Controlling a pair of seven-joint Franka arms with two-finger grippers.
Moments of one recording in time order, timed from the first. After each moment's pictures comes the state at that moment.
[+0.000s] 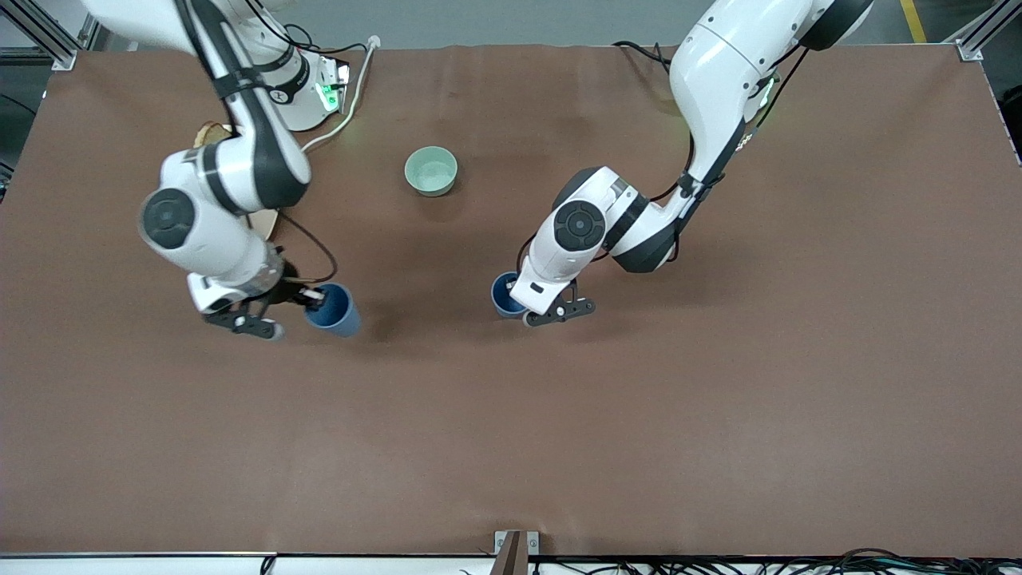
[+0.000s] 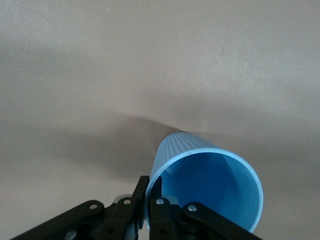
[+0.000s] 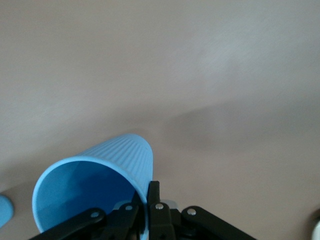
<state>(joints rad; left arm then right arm) -0.47 0.70 -0.31 -1.57 0.00 2.31 -0.95 0.34 0.24 -0.04 -1.98 0.12 2.22 0.52</state>
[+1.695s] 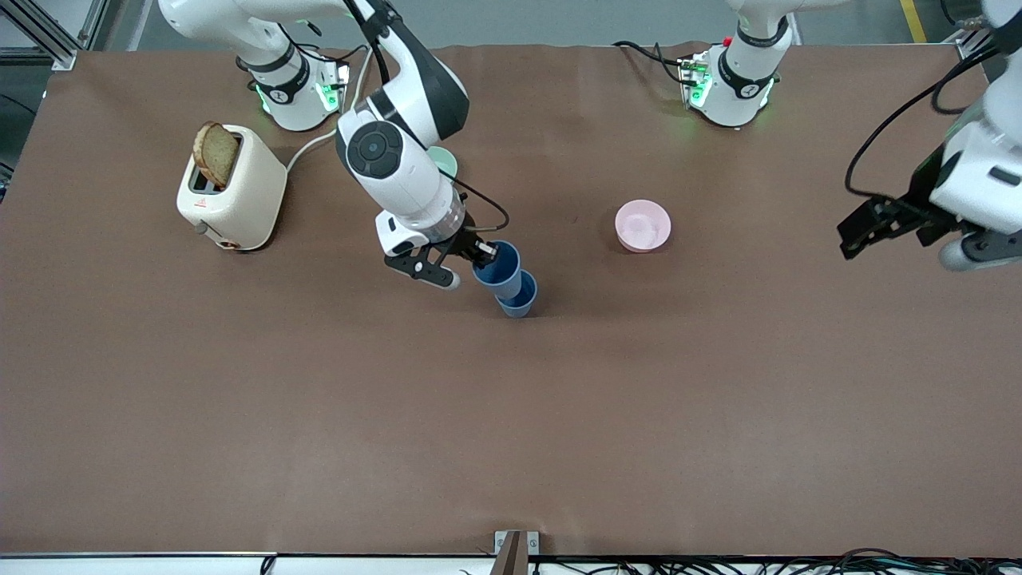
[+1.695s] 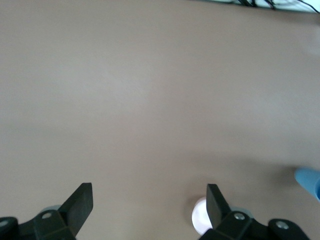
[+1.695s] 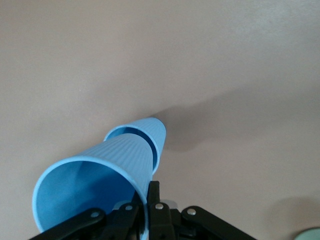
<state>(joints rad) 0.11 0.12 -0.29 -1.37 0.07 1.55 -0.30 0.71 0.38 -0.04 -1.75 0.29 2.29 0.93</state>
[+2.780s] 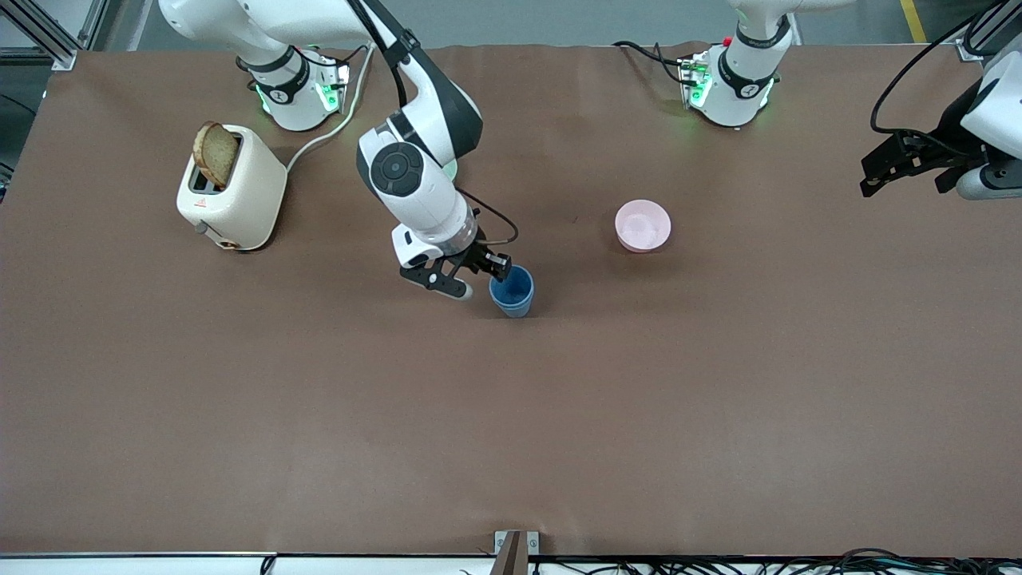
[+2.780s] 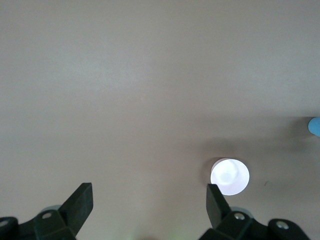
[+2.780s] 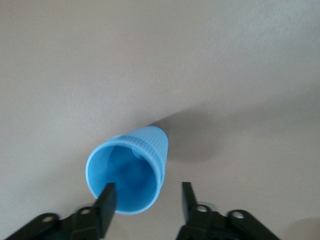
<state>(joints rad) 0.02 -0.08 -0.11 -1.60 0.01 1.54 -0.12 0.73 0.44 -0.05 -1.74 0.29 2.35 0.93</state>
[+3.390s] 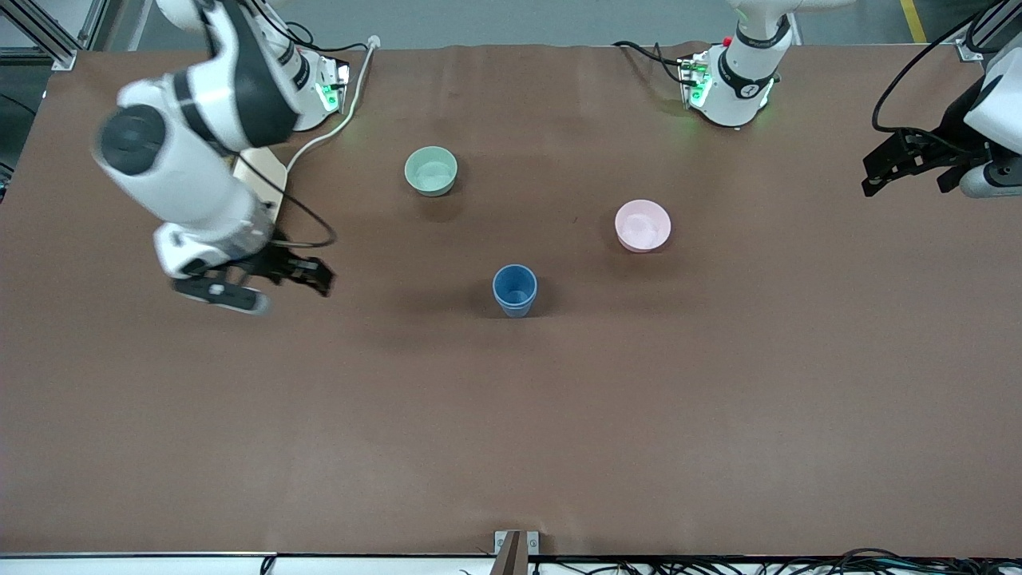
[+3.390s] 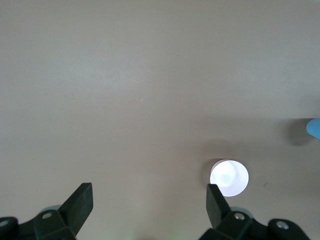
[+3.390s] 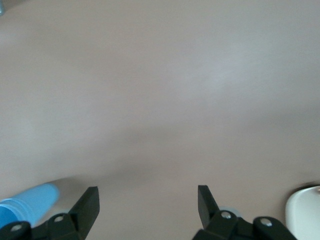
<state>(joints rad) 0.02 -0.08 -0.11 -1.60 0.01 1.54 -0.12 0.33 0.08 -0.08 -1.86 0.04 2.01 0.48</state>
